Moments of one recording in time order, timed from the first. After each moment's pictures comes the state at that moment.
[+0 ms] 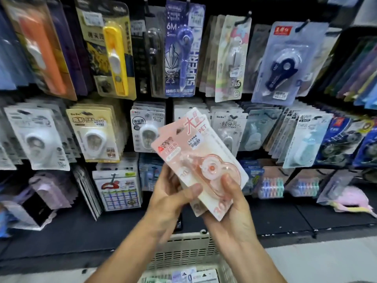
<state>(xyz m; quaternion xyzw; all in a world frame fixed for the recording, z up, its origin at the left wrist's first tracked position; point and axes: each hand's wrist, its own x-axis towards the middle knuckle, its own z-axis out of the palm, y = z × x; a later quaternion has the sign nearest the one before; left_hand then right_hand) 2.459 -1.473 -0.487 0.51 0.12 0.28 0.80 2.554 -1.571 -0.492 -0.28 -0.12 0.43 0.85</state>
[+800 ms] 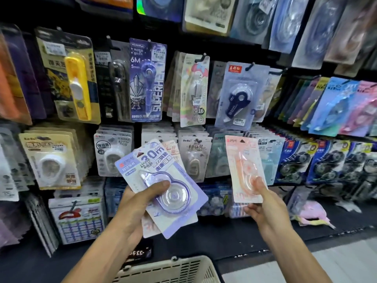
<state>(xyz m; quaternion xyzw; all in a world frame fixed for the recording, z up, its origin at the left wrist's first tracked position) 2.503 -1.454 -0.471 0.44 0.18 0.31 0.82 2.700 -1.652 -0.469 -0.60 0.00 0.15 0.79</state>
